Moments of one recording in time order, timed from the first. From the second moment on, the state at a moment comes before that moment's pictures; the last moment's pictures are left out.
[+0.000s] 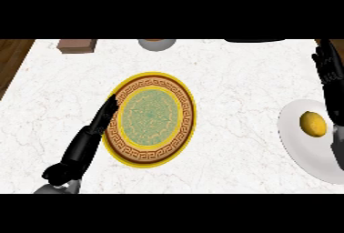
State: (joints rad) left arm -0.05 0.33 -0.34 -1.60 0.13 0.11 -0.16; right arm -0.33 -0.55 0.05 -1.38 -0.19 -0.18 -0.15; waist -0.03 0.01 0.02
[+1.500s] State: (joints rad) left arm -0.04 0.36 -0.10 -1.35 0.18 0.09 -0.14; right arm -0.16 -0.45 0.05 -1.19 0.31 -0.89 0.28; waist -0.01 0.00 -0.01
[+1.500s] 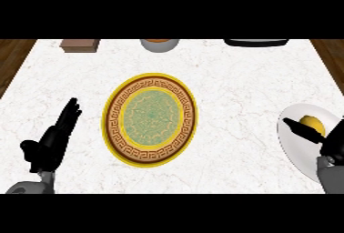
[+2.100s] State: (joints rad) left arm -0.05 0.36 -0.07 -1.33 0.18 0.05 -0.15; right arm -0.13 -0.60 0.16 -1.43 0.42 -0.49 0.89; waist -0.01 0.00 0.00
